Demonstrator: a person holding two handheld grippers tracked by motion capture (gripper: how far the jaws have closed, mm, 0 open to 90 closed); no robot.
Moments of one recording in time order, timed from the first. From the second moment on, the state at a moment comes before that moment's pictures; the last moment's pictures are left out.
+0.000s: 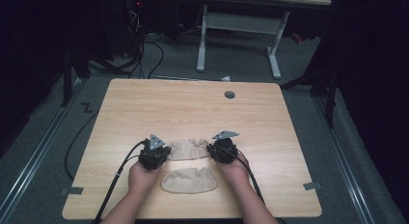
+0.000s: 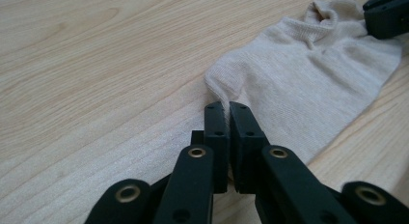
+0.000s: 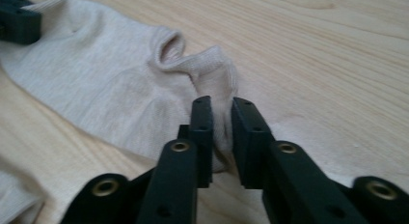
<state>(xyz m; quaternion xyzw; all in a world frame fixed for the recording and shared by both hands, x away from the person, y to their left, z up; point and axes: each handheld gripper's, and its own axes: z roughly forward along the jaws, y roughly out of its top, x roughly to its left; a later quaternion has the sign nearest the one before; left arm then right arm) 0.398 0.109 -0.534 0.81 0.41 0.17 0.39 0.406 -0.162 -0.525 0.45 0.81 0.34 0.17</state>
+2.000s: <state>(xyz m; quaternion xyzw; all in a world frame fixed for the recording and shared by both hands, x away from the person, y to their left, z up) 0.359 0.122 -0.497 0.78 0.38 0.18 0.47 0.354 -0.170 -0.487 0.40 0.79 0.41 0.24</state>
